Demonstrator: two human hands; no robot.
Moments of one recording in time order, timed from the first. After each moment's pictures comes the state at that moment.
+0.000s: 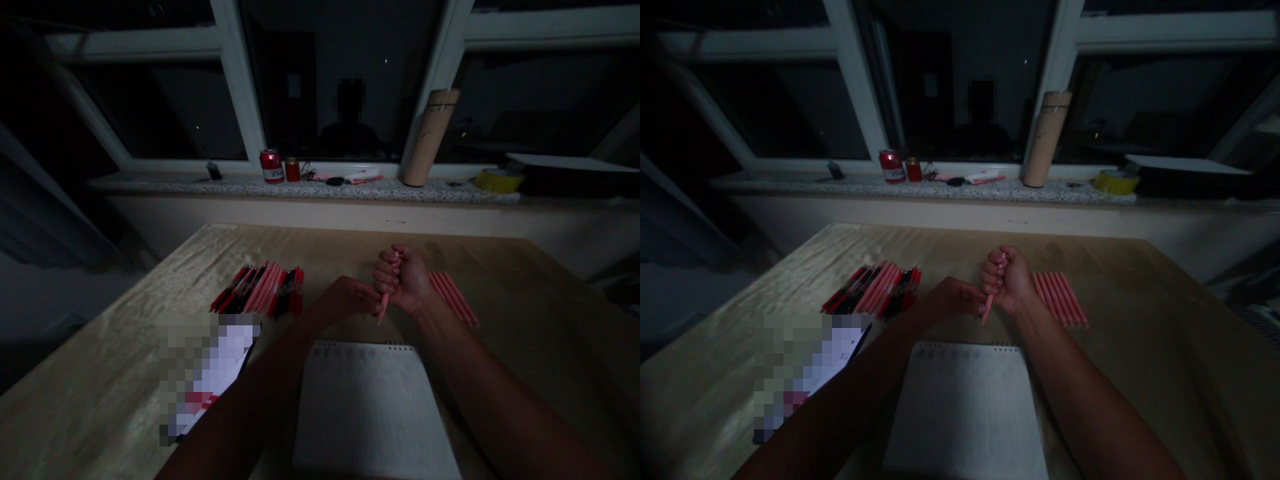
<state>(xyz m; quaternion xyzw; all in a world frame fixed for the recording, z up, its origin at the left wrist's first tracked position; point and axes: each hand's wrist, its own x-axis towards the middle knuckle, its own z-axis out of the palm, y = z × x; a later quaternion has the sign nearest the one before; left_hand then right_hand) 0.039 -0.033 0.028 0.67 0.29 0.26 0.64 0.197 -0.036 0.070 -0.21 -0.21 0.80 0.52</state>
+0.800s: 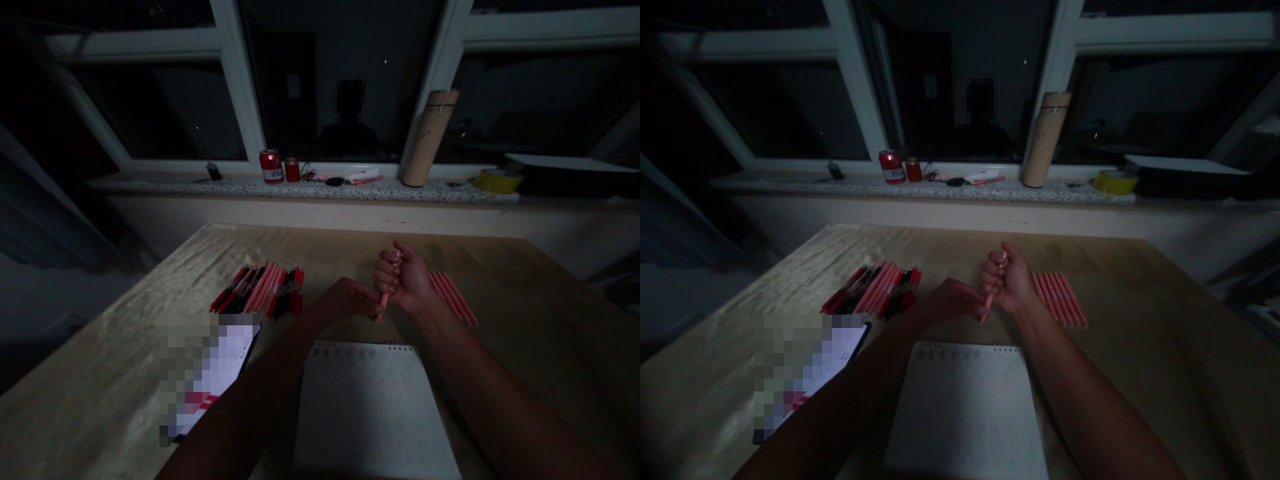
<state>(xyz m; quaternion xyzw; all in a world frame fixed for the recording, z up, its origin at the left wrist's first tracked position) 0.037 -0.041 0.046 0.71 0.28 0.23 0.61 0.197 -0.037 0.070 -0.21 -0.23 0.79 0.53</state>
